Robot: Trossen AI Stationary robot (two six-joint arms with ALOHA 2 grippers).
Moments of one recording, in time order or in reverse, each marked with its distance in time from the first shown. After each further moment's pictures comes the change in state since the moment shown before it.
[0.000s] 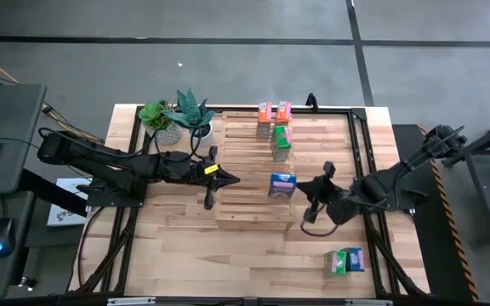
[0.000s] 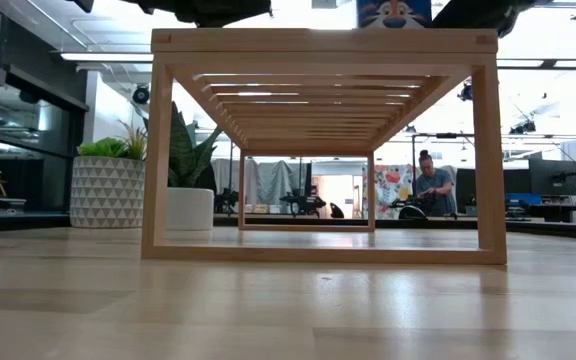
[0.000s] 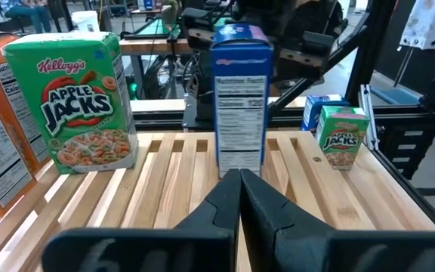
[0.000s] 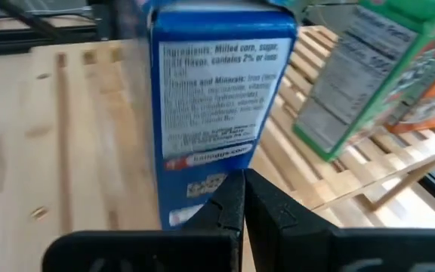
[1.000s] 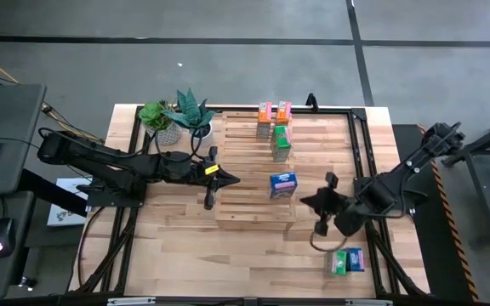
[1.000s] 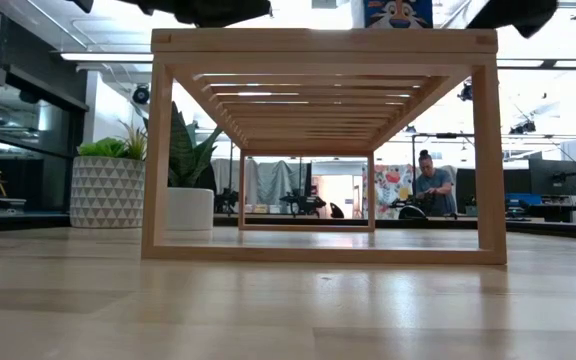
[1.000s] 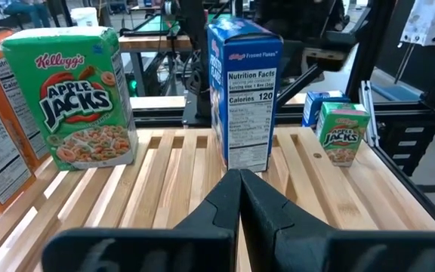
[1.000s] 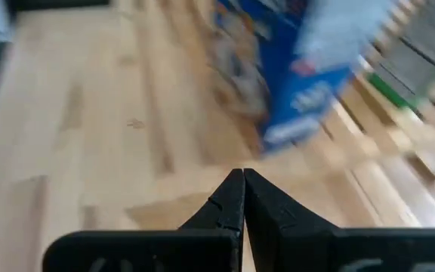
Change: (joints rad) left arm 0.000 0.001 0.001 -0.011 0.000 0.000; right arm 0.114 -0.008 0.005 -0.108 -0.123 0.105
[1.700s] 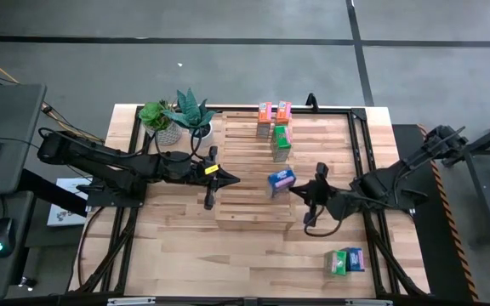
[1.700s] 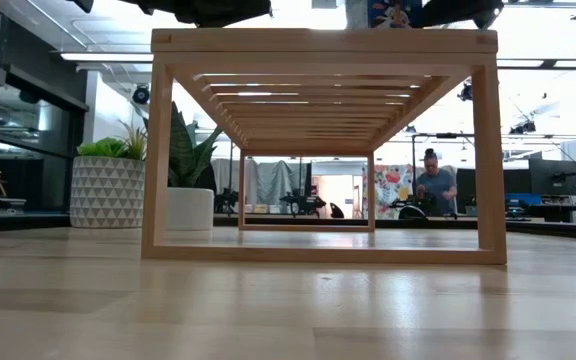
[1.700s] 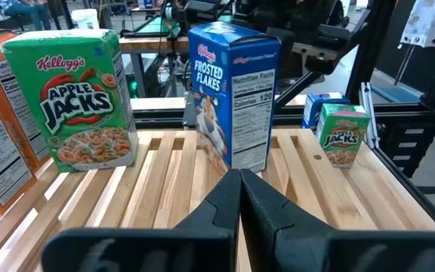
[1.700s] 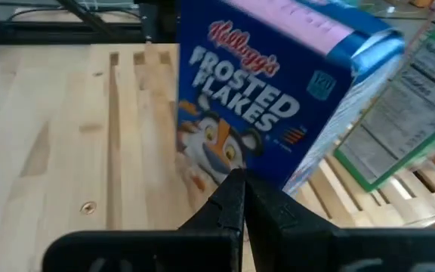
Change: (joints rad) left arm 0.000 0.000 0.000 0.004 -0.001 0.000; right arm -0.139 0.009 0.000 0.214 -0.005 -0.281
